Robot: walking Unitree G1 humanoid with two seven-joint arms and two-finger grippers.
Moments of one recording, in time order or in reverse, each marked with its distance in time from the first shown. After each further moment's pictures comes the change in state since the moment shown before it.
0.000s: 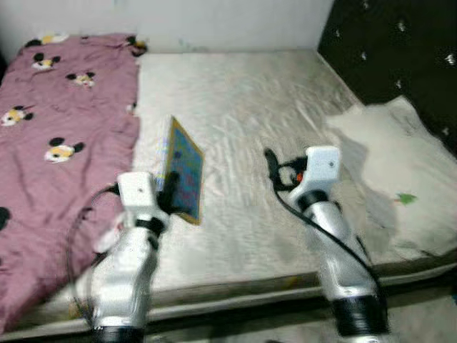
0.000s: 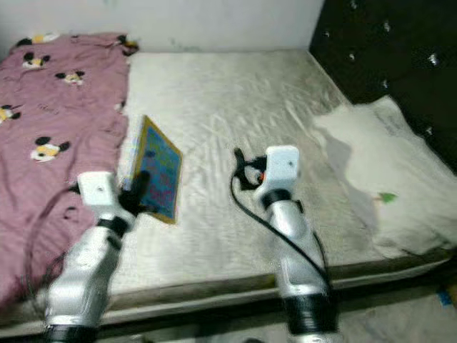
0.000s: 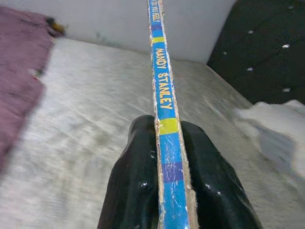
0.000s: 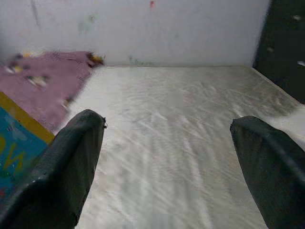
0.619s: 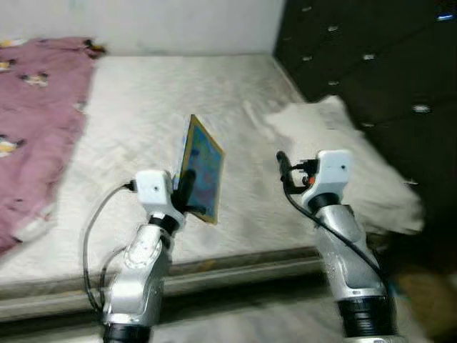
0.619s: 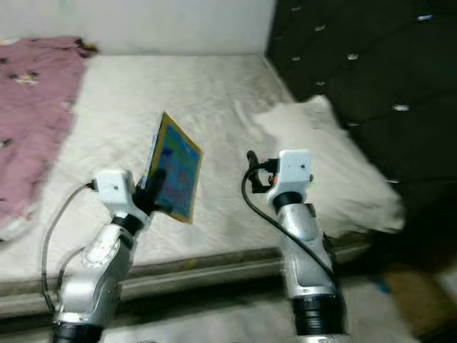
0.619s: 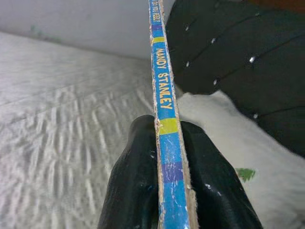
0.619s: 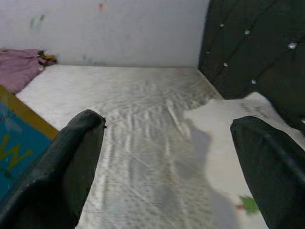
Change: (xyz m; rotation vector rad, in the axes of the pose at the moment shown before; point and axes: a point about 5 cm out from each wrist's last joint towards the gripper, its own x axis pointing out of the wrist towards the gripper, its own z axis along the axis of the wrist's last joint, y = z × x) left arm 0.003 -0.004 0.004 0.014 -0.013 -0.027; right arm 0.002 0.000 0.001 0.005 -0.012 -0.005
